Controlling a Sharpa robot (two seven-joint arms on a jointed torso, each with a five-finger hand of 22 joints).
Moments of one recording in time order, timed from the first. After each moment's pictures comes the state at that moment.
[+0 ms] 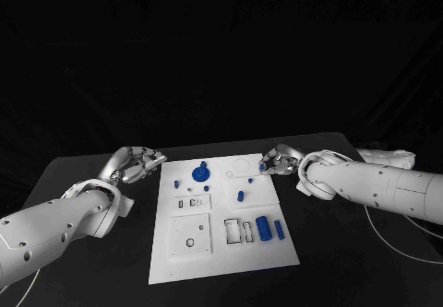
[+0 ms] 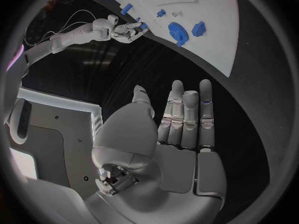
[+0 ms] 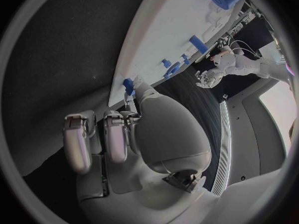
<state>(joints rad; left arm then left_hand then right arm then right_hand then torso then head) 1.19 -0.71 -0.17 1.22 -0.66 -0.57 0.41 1.23 0.11 -0.27 0.29 0.05 0.86 0.15 0.27 0.11 1.03 0.08 0.71 0.53 1.08 0.04 1.08 1.00 0.17 0.80 0.16 0.77 1.00 1.21 -0.82 -0.21 1.16 -1.00 -0.35 0.03 1.40 0.00 0.14 0.11 0.05 0.94 0.05 0.10 0.12 1.47 -0.01 1.58 1.31 1.47 -0.05 1.57 1.31 0.01 1.47 0.06 1.57 1.31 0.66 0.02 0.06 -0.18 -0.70</state>
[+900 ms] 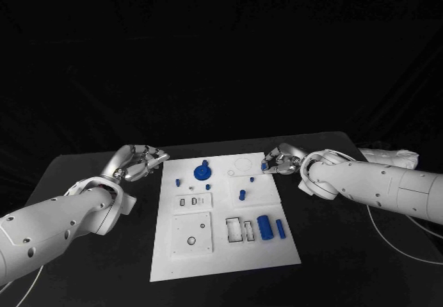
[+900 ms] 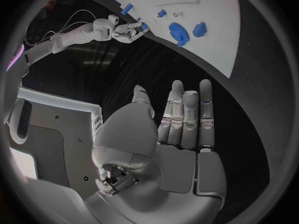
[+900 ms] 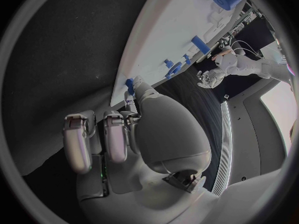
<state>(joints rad) 1.19 -0.70 -0.17 1.22 -0.66 -0.57 0.41 1.23 0.11 -0.27 0.29 0.05 0.86 0.15 0.27 0.11 1.03 0.08 0.71 0.53 1.08 0.04 1.08 1.00 0.17 0.80 0.16 0.77 1.00 1.21 -0.82 -0.21 1.15 -1.00 -0.35 0.01 1.40 0.00 0.14 0.11 0.05 0.95 0.05 0.10 0.12 1.47 -0.01 1.57 1.31 1.47 -0.05 1.57 1.31 0.01 1.47 0.06 1.57 1.31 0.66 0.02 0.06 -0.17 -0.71</state>
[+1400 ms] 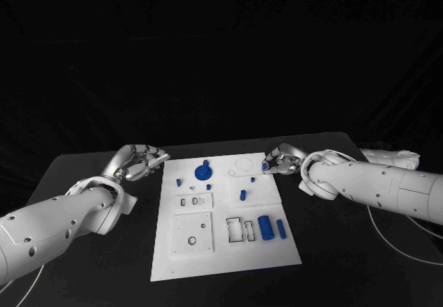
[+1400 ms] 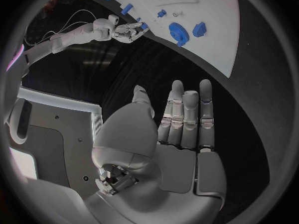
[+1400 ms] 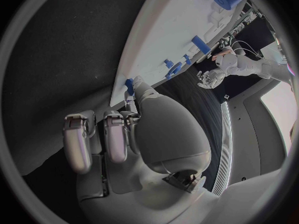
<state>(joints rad) 1.19 -0.70 -0.17 1.22 -0.66 -0.57 0.41 1.23 0.11 -0.27 0.29 0.05 0.86 0.15 0.27 0.11 1.03 0.08 0.71 0.53 1.08 0.04 1.08 1.00 0.17 0.80 0.16 0.77 1.00 1.21 -0.82 -0.21 1.15 -1.01 -0.35 0.01 1.41 0.01 0.14 0.11 0.05 0.96 0.05 0.10 0.12 1.47 -0.01 1.58 1.31 1.47 -0.05 1.57 1.31 0.01 1.47 0.06 1.57 1.31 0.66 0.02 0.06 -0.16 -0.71</state>
